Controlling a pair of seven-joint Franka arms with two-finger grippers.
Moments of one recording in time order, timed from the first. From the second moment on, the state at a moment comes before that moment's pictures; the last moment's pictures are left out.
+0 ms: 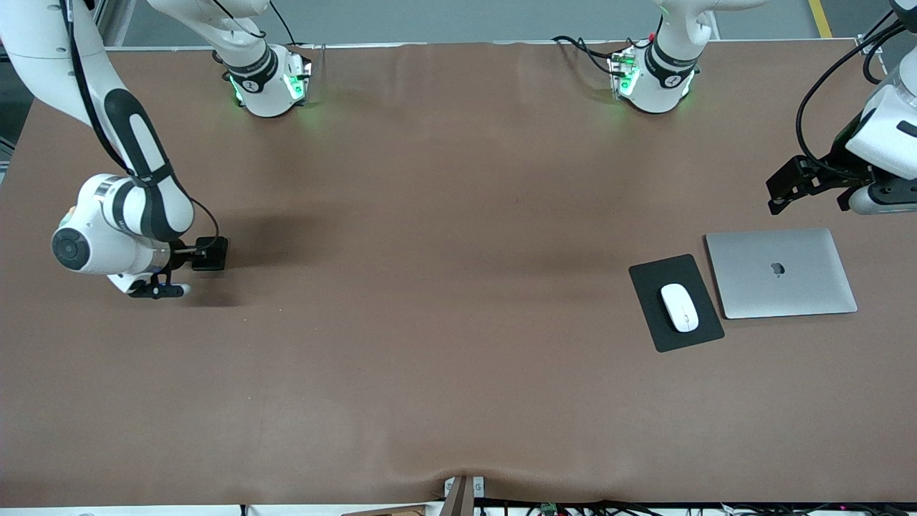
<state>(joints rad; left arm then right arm) -0.02 -0.01 -0.11 -1.59 0.07 1.69 -0.14 -0.05 0.44 -0.14 -2.07 0.08 2.21 -0.24</state>
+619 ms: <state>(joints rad) -0.03 -0.01 -0.11 -1.60 0.07 1.69 -0.14 -0.05 0.44 -0.12 -1.71 0.08 1.93 -0.41</state>
